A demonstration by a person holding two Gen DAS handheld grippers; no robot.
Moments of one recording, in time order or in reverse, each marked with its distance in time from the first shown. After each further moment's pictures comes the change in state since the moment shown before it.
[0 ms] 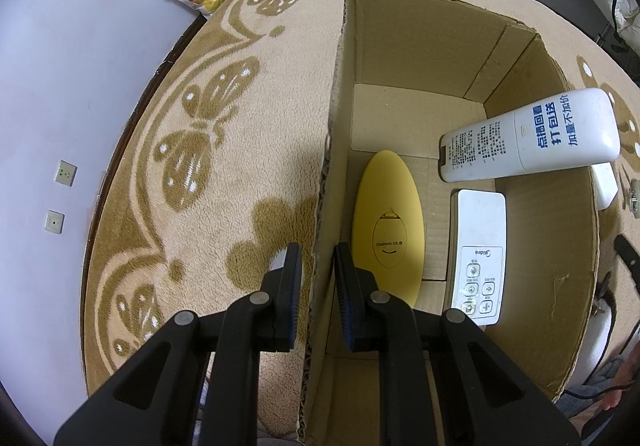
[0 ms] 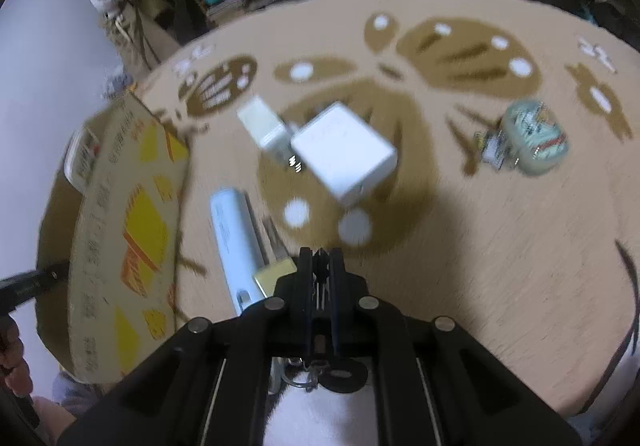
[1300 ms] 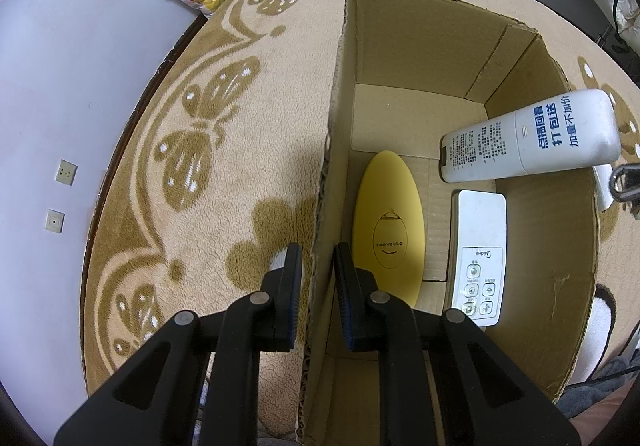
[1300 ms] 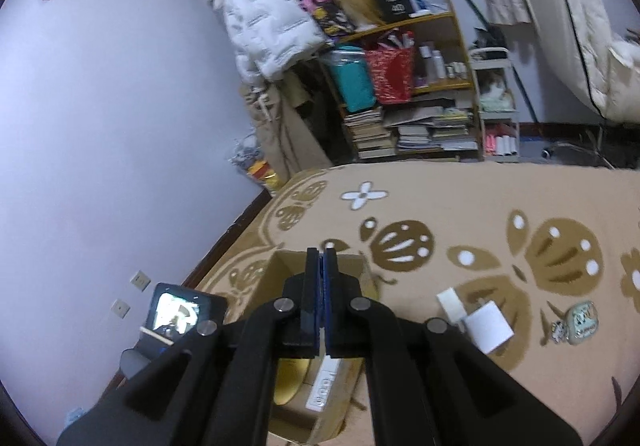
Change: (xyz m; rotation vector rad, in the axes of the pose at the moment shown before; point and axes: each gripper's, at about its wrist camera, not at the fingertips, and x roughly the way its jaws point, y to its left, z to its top) left arm 0.000 0.001 -0.001 -0.003 0.000 -0.003; right arm -0.134 0.146 0.053 -0.262 -0.326 0.343
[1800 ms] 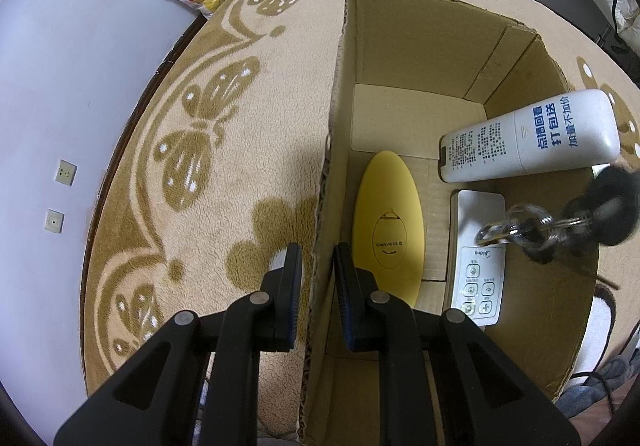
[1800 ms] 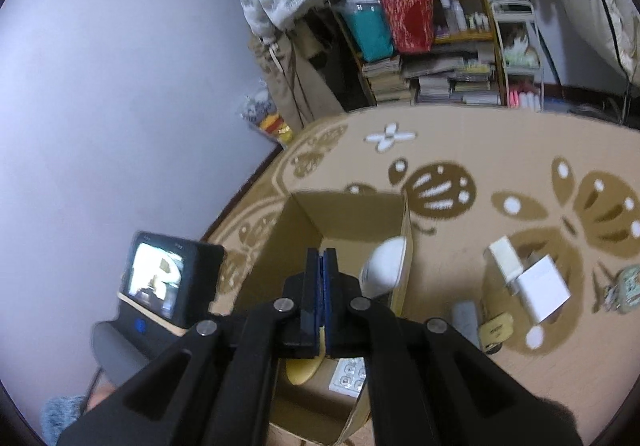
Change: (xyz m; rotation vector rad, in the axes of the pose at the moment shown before) left arm 0.001 0.002 0.000 0.001 -0.001 0.001; right arm 0.070 -0.002 -0.050 0.043 0.180 0.028
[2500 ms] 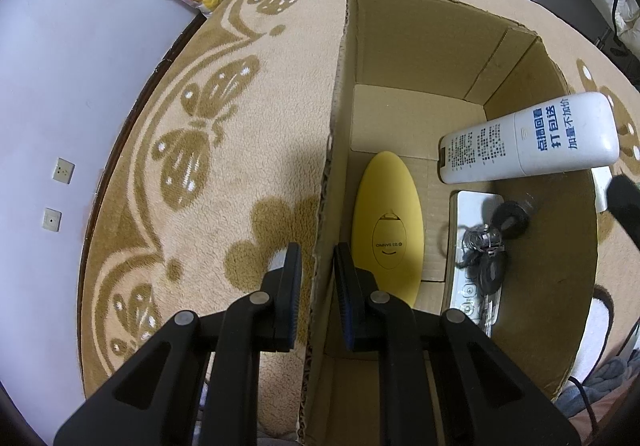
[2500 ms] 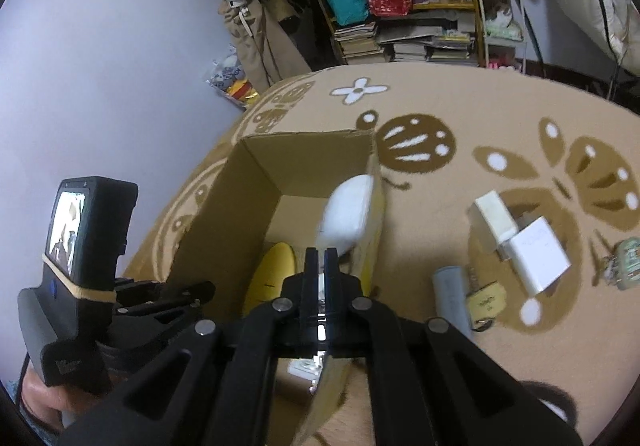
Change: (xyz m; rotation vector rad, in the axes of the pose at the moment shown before) left arm 0.002 0.001 0.000 -0.006 0.001 -0.009; right arm 0.021 -0.013 -0.018 -0.023 0.078 -0.132
